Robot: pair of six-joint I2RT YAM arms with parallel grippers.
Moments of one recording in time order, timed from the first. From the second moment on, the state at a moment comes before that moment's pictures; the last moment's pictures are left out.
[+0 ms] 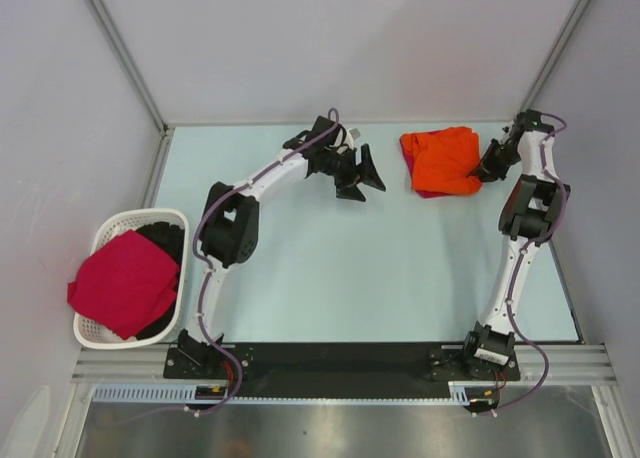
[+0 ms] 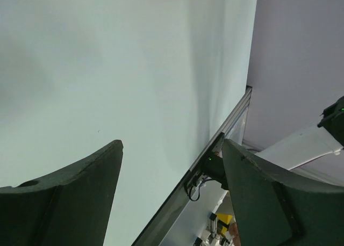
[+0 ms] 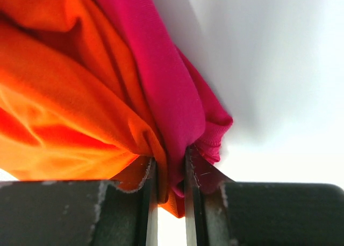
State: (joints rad) left arm -0.55 2.28 1.98 -0.55 0.71 -0.72; right arm -0.30 2.57 2.37 -1.08 -0.39 0.26
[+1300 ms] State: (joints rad) left arm -0.55 1.96 1.85 -0.68 0.46 -0.51; right arm -0.44 2.25 2.26 -0.95 -0.36 0.33
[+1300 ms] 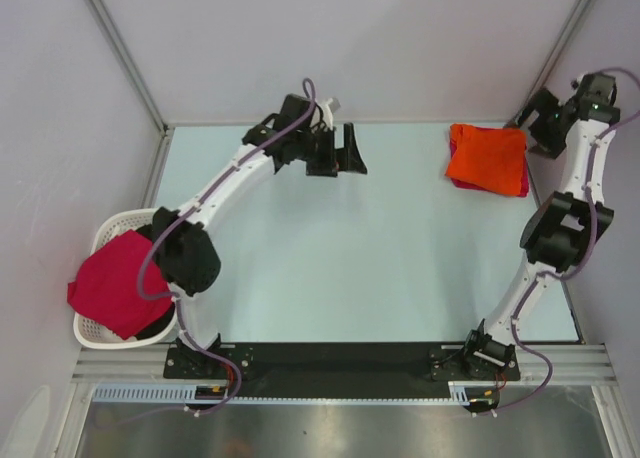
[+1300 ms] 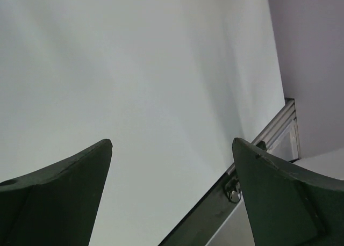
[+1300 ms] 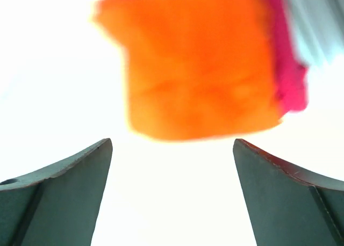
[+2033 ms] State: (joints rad) left arm -0.38 1.41 1.48 -0.68 0.14 -0.42; right arm 0.61 2.00 1.72 -0.79 -0.30 0.39
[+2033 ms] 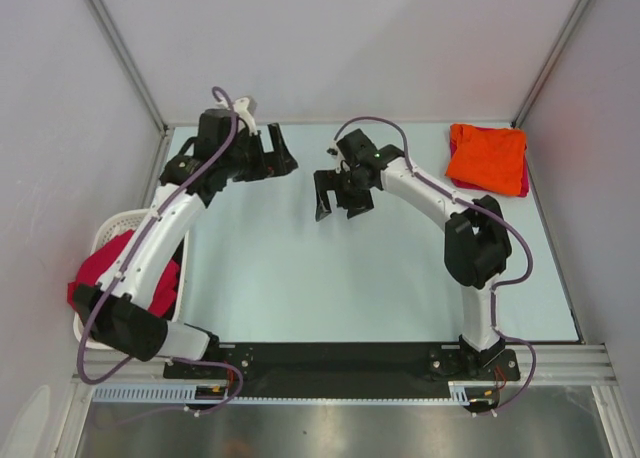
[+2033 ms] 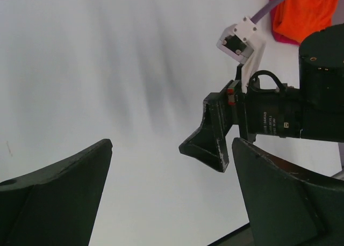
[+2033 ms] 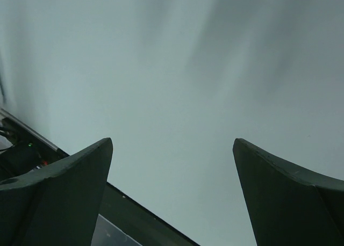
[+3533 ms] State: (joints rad) left arm -0.30 1.29 1.49 -0.82 -0.08 -0.28; right arm 0.62 2.08 1.83 -0.83 -0.47 0.34
